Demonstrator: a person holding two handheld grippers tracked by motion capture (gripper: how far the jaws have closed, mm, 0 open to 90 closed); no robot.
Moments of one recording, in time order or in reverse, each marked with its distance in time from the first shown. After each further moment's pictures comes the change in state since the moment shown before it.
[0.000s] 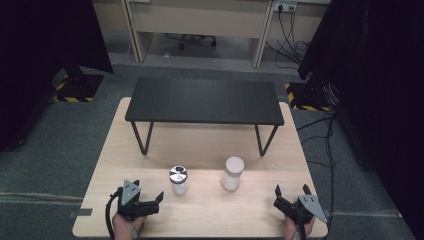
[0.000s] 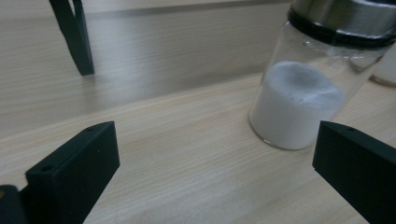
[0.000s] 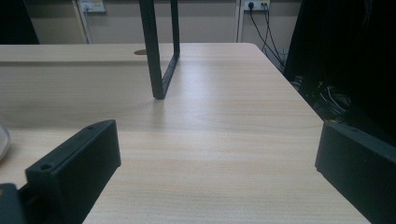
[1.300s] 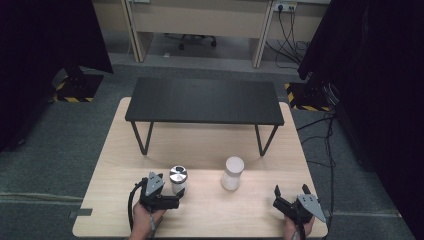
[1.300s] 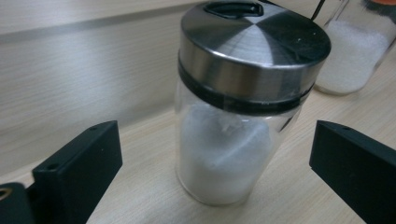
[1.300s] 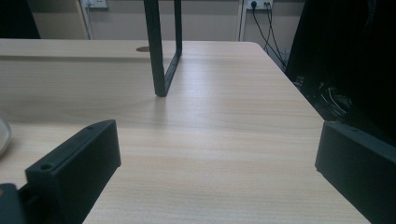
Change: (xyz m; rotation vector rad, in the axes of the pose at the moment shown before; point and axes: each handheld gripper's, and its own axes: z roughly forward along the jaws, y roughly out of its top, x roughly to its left) left arm -0.020 0.032 0.044 0.038 -0.135 0.064; right arm 0.000 0.001 0.001 0.007 0.007 -0.019
